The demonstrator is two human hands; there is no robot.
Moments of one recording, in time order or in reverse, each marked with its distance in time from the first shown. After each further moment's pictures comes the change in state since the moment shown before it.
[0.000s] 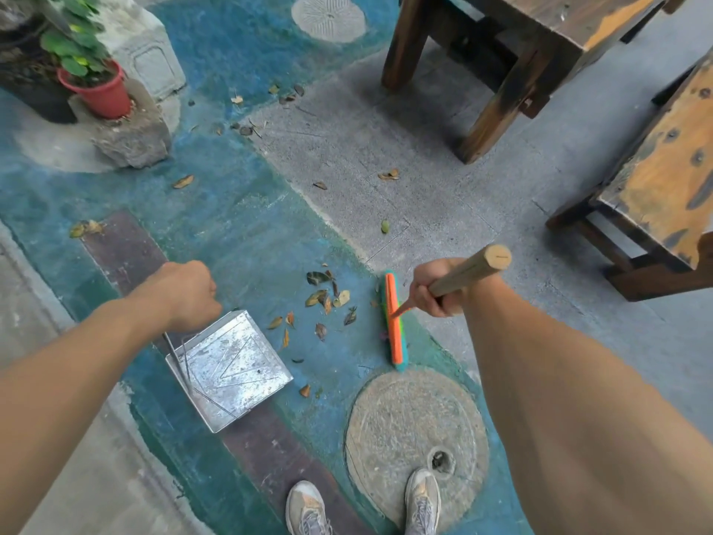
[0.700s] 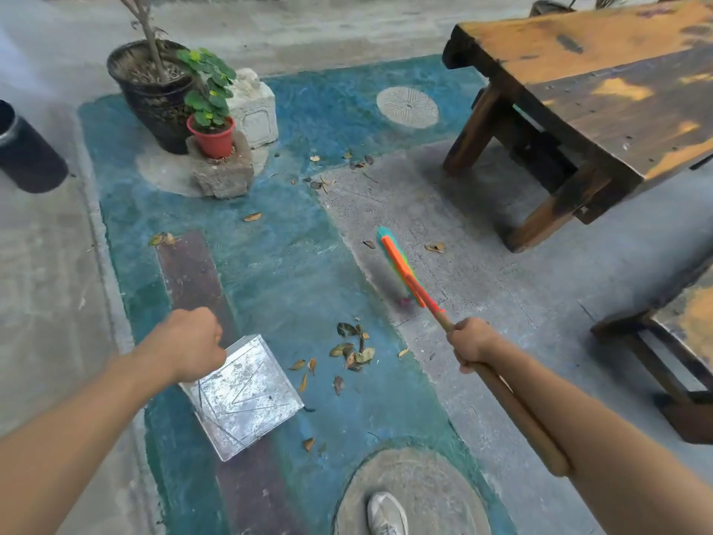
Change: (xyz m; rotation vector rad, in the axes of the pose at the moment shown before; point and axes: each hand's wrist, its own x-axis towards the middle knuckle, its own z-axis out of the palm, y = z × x) left_hand -0.052 -0.042 0.007 -0.151 0.085 -0.164; right_hand -0.006 -0.031 -0.003 -0.674 0.373 -0.447
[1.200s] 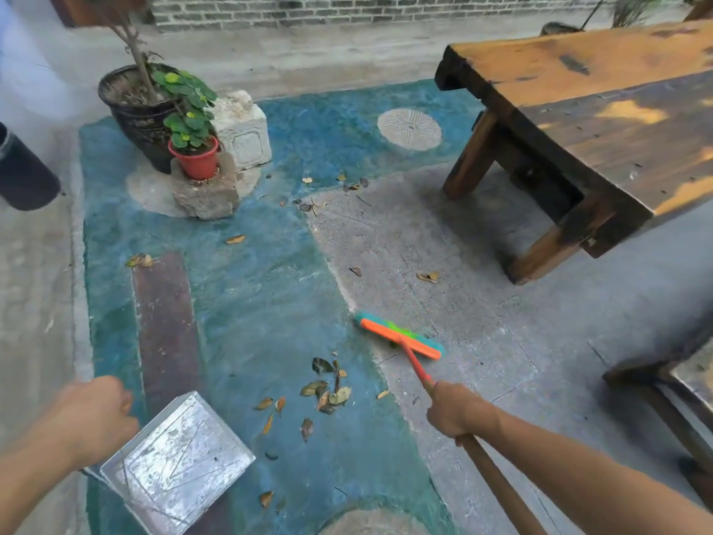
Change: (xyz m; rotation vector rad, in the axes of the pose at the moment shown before) left_hand 0.044 0.019 0.052 0.118 -0.001 -0.311; right_hand 0.082 0.042 -0.039 -0.698 -0.197 -0.186
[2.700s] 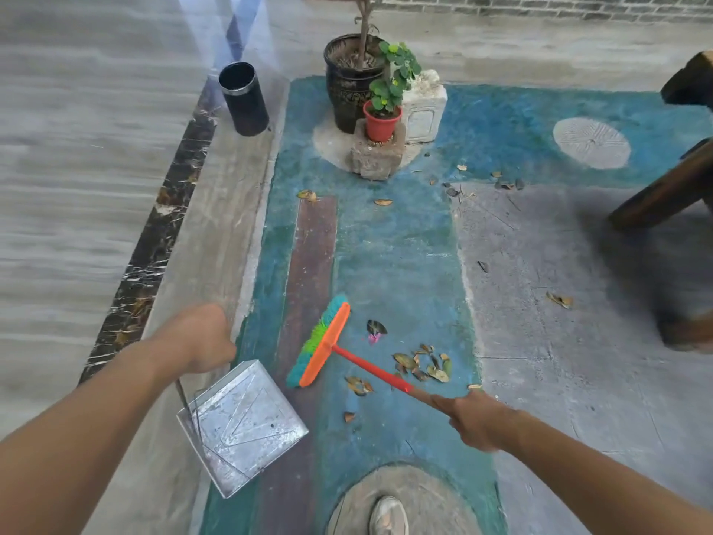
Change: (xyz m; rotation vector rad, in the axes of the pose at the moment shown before) left_hand -0.174 -0.094 0.021 -0.329 -0.083 -0.245; right_hand -0.037 -0.112 0.102 -0.533 0.001 -0.669
